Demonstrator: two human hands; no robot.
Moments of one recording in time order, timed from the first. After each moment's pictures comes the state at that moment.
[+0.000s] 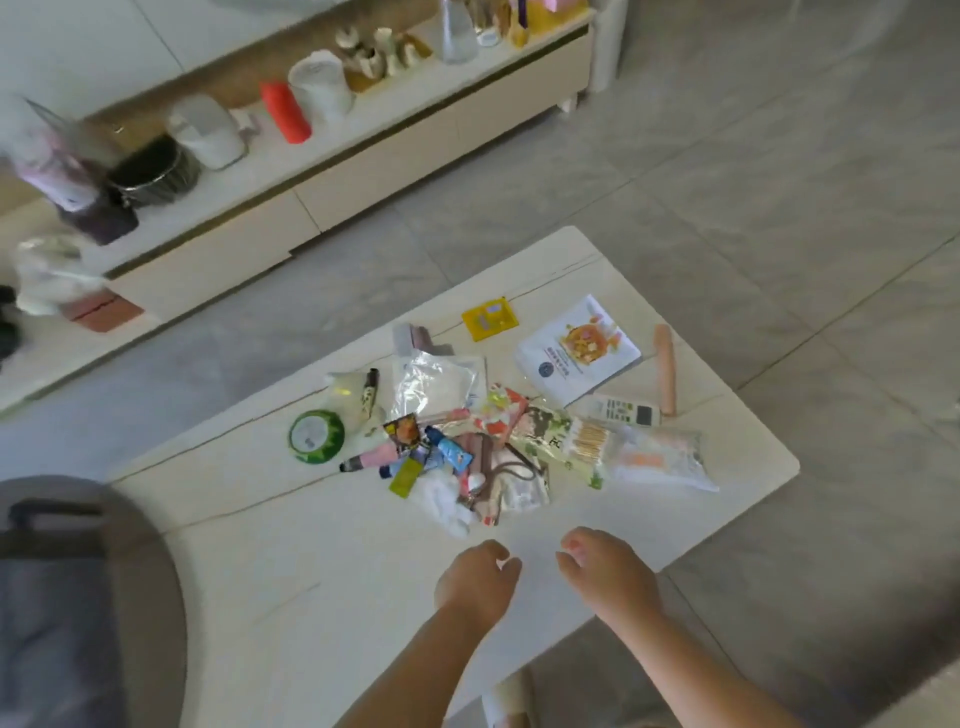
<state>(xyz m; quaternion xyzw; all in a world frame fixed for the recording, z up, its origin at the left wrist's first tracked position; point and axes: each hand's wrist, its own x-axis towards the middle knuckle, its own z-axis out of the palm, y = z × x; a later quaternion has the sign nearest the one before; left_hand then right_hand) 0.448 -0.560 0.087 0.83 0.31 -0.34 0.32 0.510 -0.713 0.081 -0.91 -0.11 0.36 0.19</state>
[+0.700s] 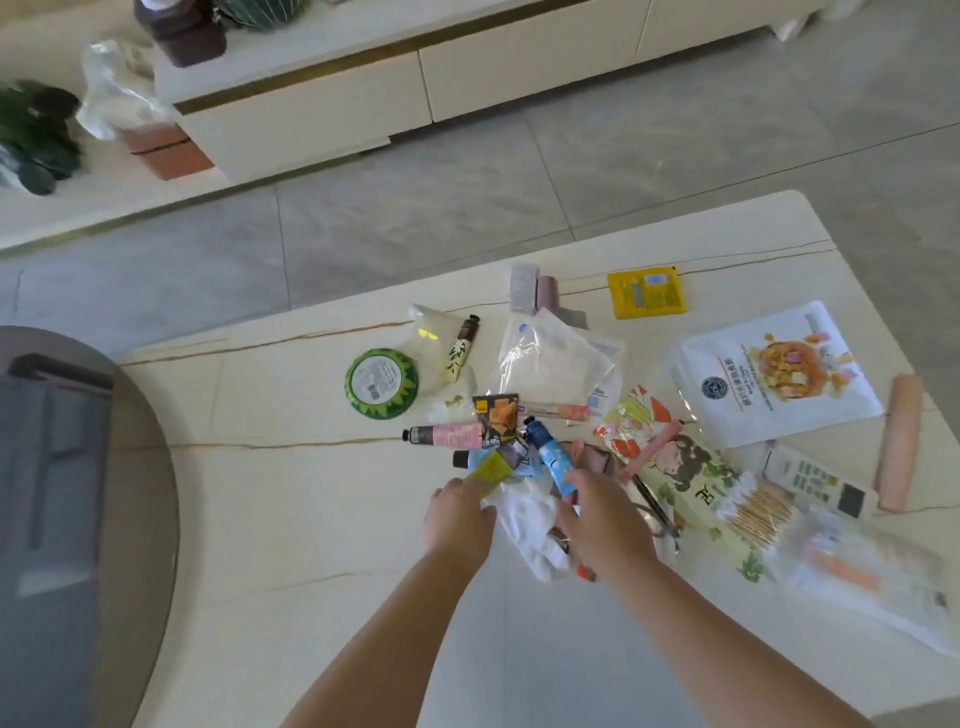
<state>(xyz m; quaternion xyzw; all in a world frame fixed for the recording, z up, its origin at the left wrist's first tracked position) 0.474 -0.373 -0.057 0.81 0.43 -0.22 0.33 0.575 -0.500 -0.055 -0.90 -0.24 0.32 0.13</state>
